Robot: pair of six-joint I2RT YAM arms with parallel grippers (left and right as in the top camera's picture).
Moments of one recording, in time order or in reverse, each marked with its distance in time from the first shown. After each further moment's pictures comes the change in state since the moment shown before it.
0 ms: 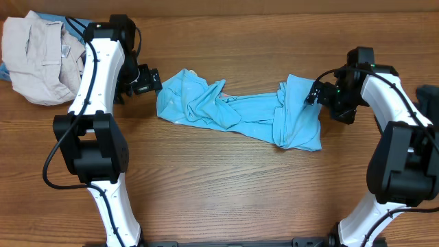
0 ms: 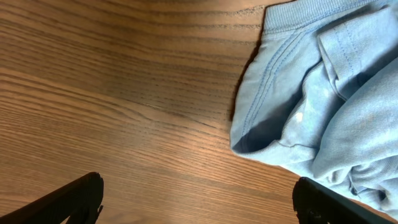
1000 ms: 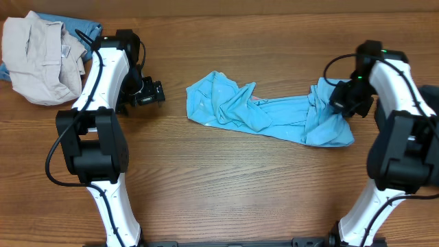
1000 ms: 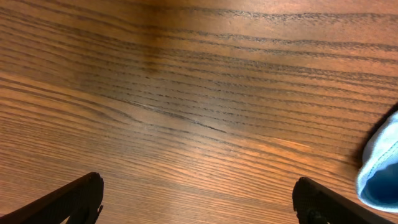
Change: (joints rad) left arm 0.000 0.000 -0.163 0.099 0.006 0.007; right arm -0.025 0.111 0.213 -0.289 0.246 0.102
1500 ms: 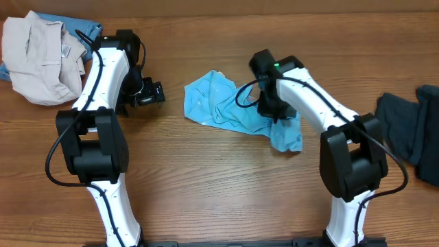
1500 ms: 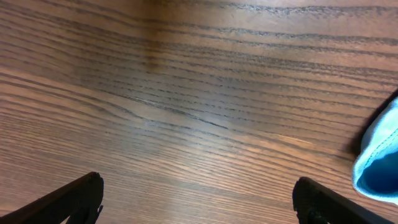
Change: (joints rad) left arm 0.000 0.000 0.000 -0.011 0.000 0.000; right arm 0.551 0.000 0.001 0.042 0.230 0.233
